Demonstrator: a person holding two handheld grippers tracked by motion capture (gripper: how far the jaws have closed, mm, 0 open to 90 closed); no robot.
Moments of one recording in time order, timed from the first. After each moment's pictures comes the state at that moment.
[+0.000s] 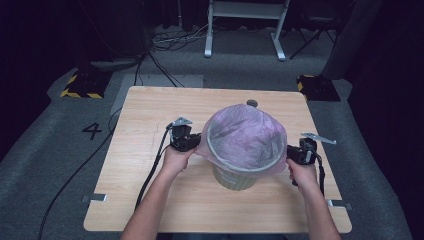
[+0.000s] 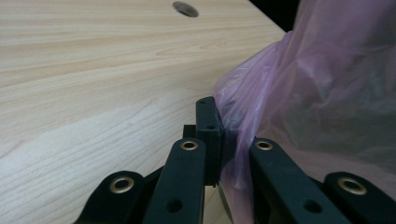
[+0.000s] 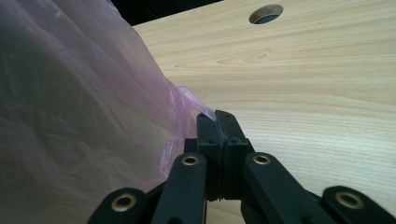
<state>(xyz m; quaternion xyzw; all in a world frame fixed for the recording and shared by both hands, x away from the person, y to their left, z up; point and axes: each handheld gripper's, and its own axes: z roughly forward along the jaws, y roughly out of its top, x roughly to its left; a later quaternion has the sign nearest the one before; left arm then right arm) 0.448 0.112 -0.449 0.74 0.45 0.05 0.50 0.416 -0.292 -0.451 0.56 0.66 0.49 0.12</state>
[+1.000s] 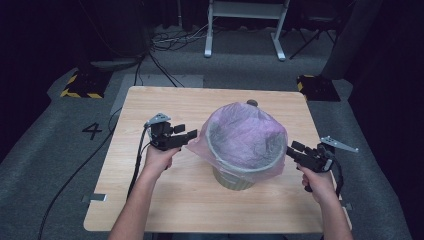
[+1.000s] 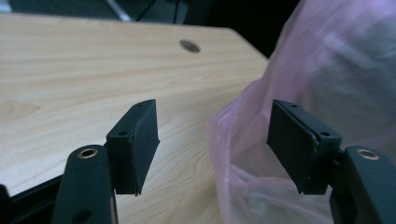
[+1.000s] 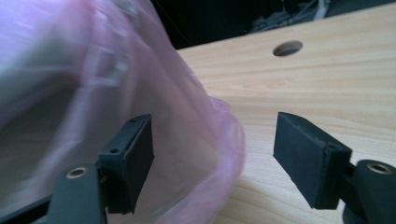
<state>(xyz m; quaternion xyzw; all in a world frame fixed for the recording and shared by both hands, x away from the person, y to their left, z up) 0.425 0.170 -0.414 0.70 0.43 0.07 0.57 0.379 -0.322 -0.423 0.50 0.65 0.57 0.11</state>
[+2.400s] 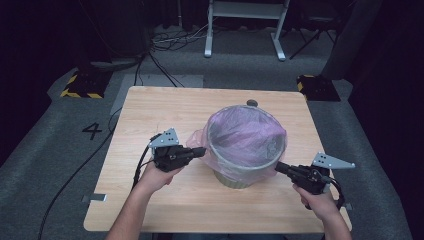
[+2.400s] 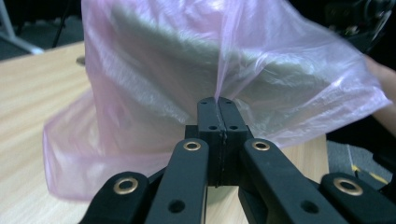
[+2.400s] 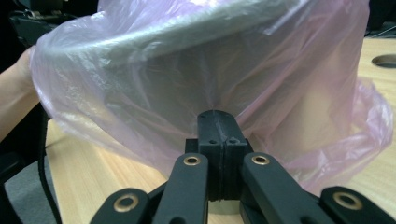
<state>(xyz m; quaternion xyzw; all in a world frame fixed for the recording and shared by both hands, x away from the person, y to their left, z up) 0.364 0.144 -0.400 0.78 0.26 0.04 0.57 0.324 -0.289 -0.414 0.35 0.73 0.57 0.09</state>
